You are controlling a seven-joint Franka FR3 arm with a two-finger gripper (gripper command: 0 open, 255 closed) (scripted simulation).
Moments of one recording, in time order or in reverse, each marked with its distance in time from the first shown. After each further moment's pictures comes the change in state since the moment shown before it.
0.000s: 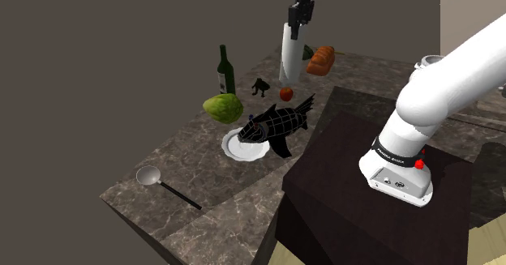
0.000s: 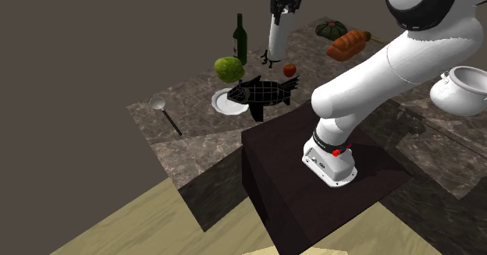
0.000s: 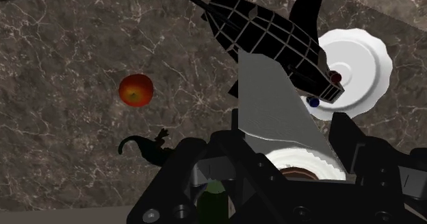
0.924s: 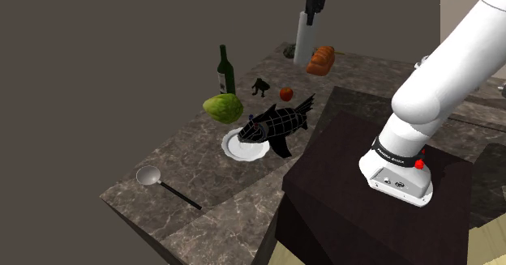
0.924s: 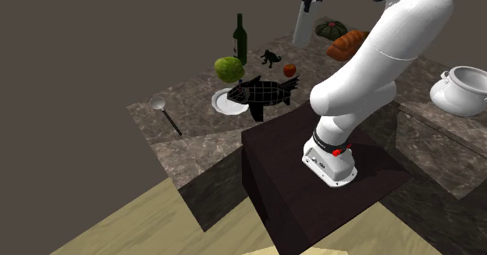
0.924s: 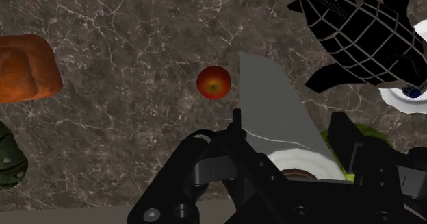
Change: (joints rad) arm -0.115 0.268 -0.214 0.259 -0.053 -0.001 -0.312
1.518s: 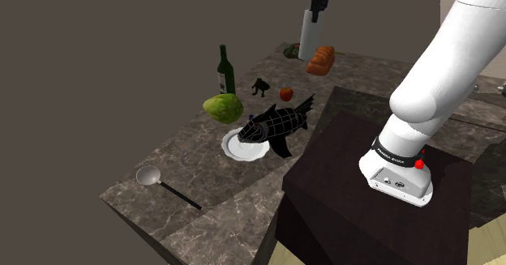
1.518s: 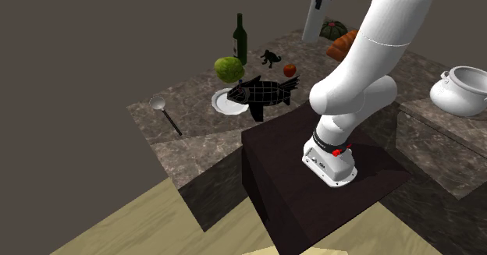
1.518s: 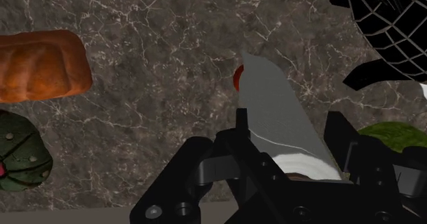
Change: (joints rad) arm -0.055 0.180 -0.076 0.179 0.028 -0.007 -0.141
